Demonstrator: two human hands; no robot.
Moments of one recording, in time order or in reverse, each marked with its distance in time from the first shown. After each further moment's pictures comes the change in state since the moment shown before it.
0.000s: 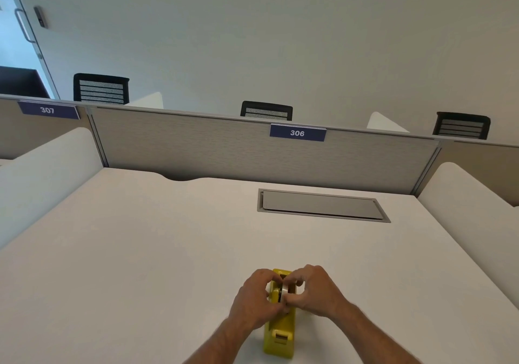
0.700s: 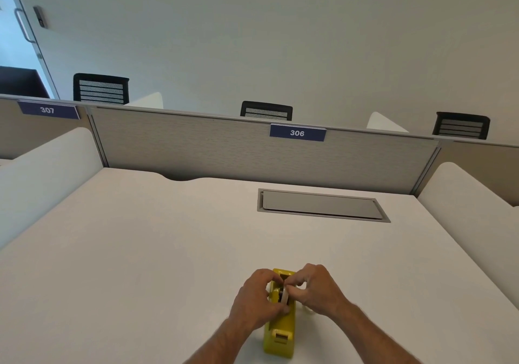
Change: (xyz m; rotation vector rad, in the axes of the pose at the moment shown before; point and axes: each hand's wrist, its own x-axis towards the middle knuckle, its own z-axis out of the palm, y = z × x) left_hand 0.001 -0.002 0.003 0.003 -0.011 -0.012; right_hand 0.000 0.001 0.000 0.029 0.044 -0.024
